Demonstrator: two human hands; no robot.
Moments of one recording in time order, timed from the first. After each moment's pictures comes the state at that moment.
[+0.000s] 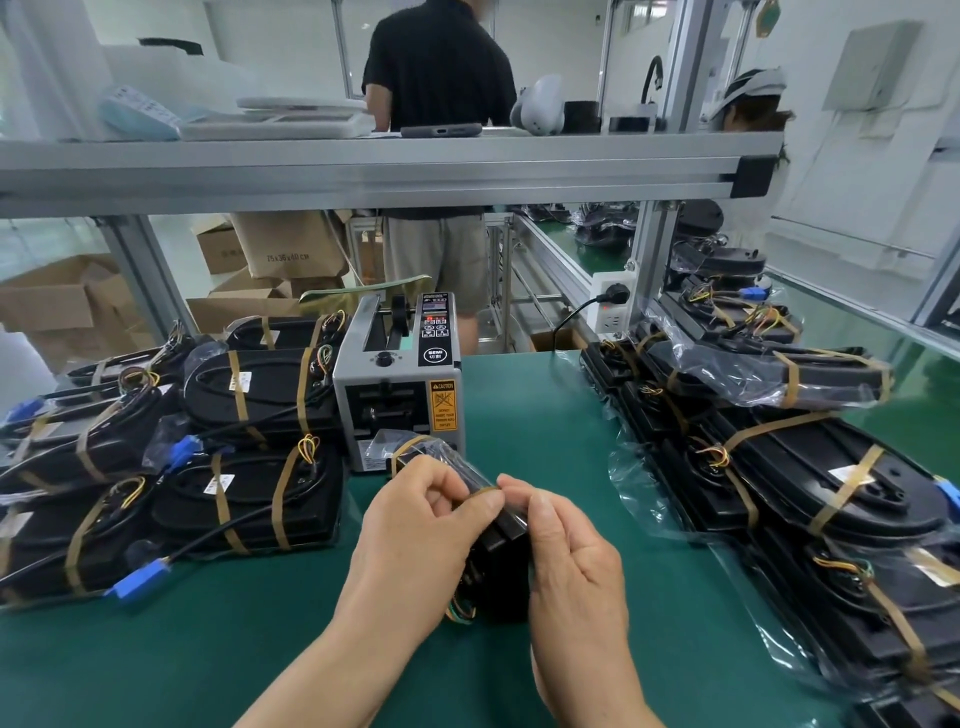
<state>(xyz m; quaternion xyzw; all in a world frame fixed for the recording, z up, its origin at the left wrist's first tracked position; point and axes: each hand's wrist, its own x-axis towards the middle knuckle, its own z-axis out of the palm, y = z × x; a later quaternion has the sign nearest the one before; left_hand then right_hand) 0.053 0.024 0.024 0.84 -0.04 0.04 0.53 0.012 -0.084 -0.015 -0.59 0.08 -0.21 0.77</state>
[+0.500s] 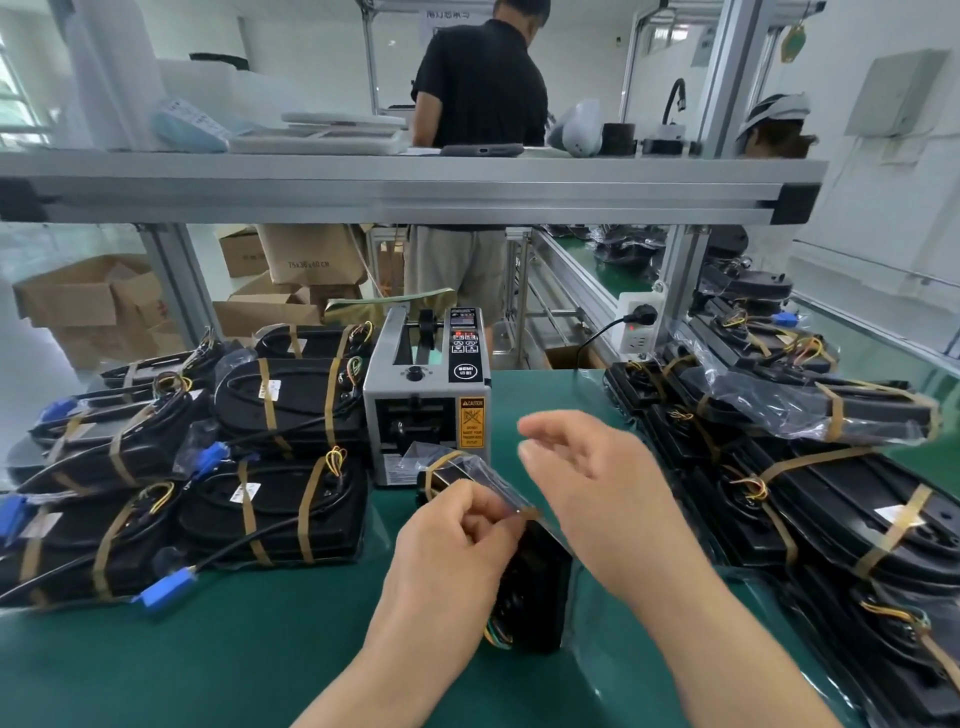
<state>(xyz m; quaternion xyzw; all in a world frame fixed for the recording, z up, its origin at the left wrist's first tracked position) 0.058 0.029 0.012 0.82 -0.08 0.02 0.57 0.044 -0.110 0.064 -0.85 0.02 -0.17 0.51</state>
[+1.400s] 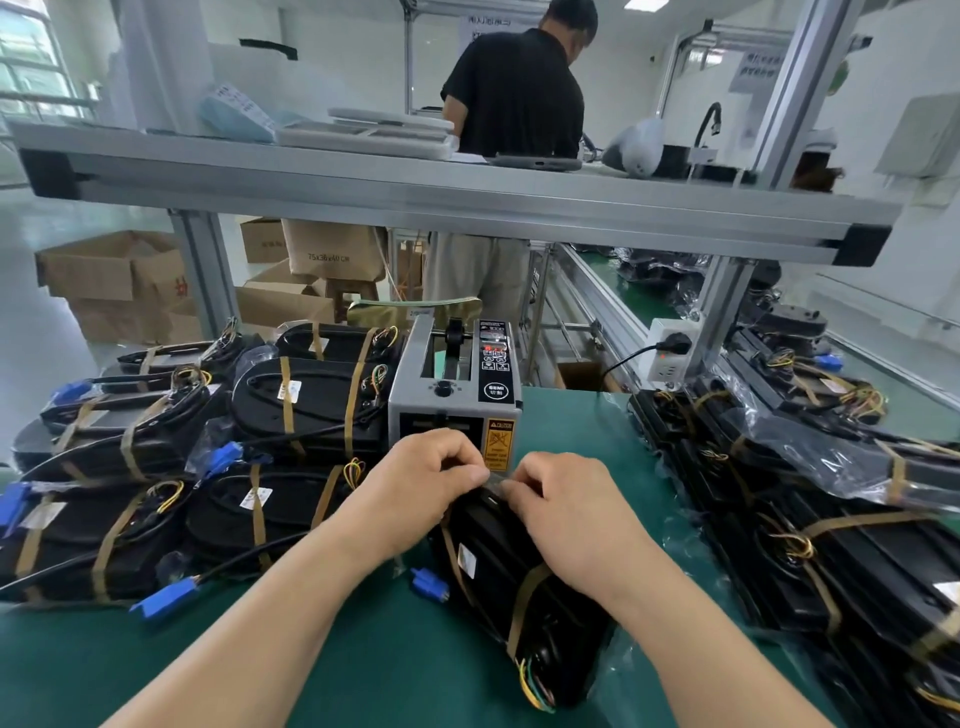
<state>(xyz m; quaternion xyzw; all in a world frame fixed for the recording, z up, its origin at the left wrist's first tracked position) 0.164 0.071 0.029 0.85 -0.19 -0.01 0.49 0.102 -0.092 0.057 -0.95 0.00 -0.06 0.30</state>
